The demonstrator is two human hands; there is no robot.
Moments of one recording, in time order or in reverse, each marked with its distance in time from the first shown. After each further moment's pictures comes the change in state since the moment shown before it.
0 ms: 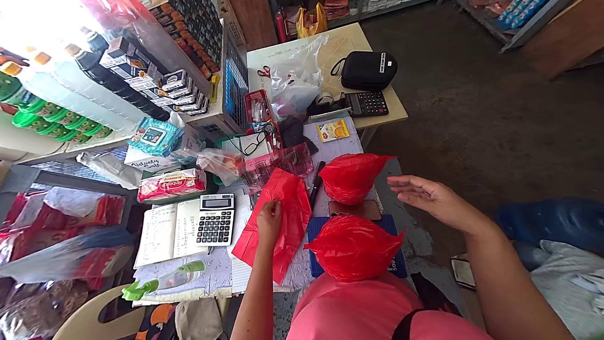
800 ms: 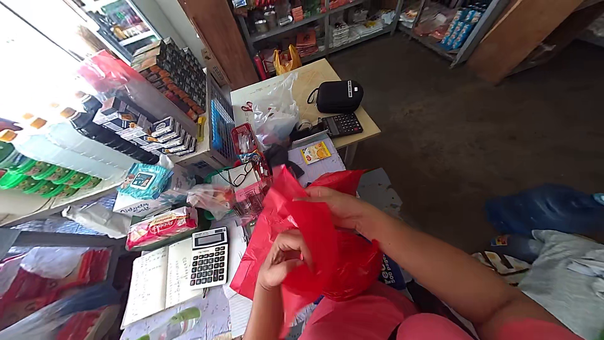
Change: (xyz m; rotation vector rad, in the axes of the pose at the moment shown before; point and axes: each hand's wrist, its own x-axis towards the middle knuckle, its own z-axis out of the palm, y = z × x) left_hand -0.026 0.164 -0.070 -1.122 -0.850 0.868; right_hand 0.073 -0.141 0.105 0.846 -0.382 0.138
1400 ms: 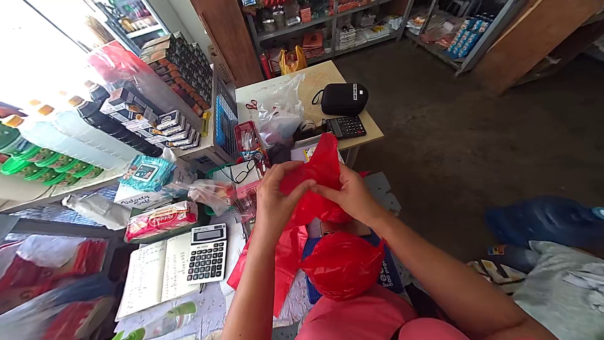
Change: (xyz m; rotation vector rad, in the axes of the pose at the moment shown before) left_hand 0.073 0.018 -0.033 0.982 0.561 -0.133; right_hand -0.002 0.006 -0.025 -0.638 0.428 -0.633
